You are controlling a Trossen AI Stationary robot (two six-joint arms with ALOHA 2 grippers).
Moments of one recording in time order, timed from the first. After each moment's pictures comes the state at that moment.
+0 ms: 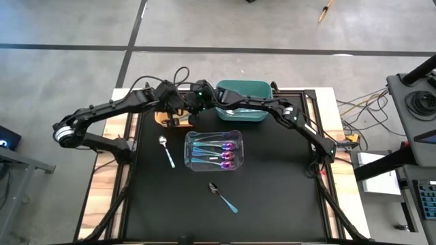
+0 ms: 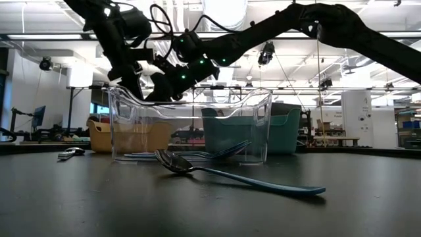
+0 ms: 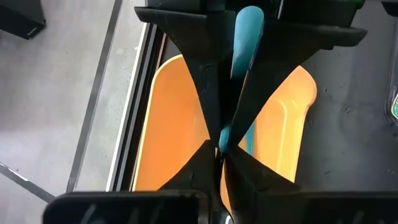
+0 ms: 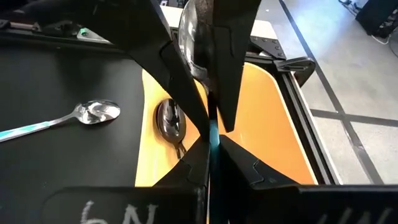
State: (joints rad) left arm 0.60 1.26 0.94 -0.64 -0.16 0.49; right arm -0.35 2.43 2.14 -0.18 -0.25 -0.31
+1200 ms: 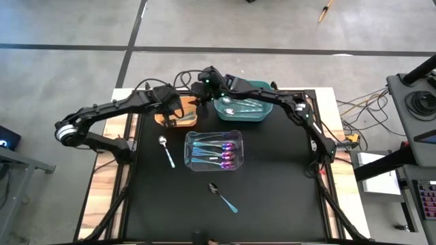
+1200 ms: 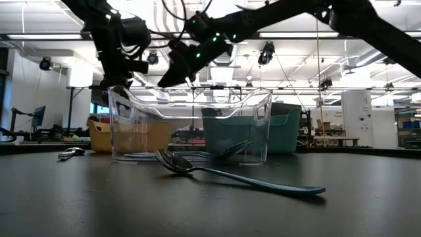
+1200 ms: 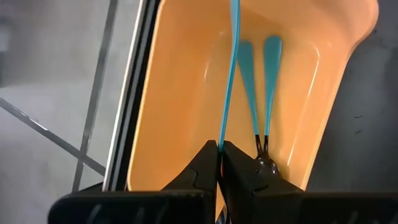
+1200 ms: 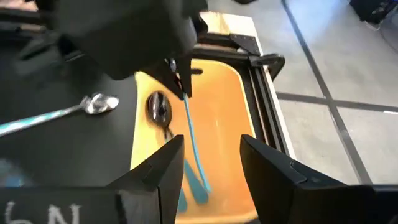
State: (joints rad) left arm 0.60 1.29 0.92 -0.72 -0.30 0.44; right arm -0.40 2.27 2.14 -0.42 -0.24 -0.35
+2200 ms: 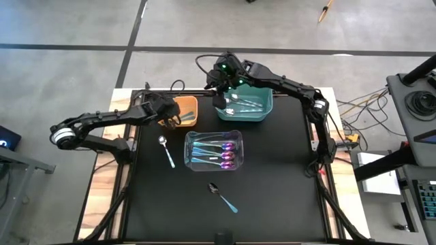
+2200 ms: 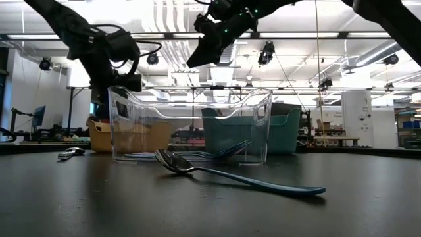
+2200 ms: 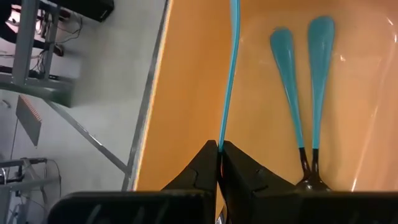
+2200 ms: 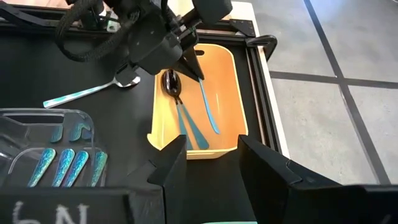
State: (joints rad) left arm 0.60 1.23 0.60 -0.26 -0.43 0.58; right arm -0.47 2.05 2.07 -0.68 -0.33 -0.37
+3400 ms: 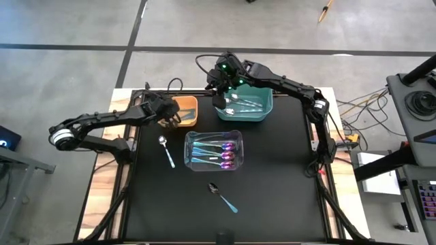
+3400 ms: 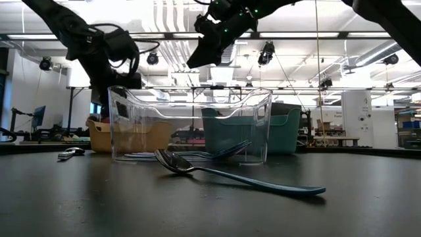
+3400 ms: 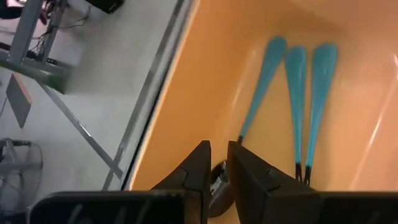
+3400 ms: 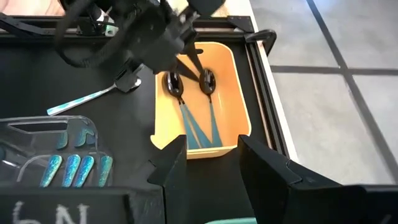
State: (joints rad) left arm 0.60 1.21 0.59 -0.23 -0.44 0.45; right arm -0.47 2.05 2.07 -0.68 -0.32 -0.31
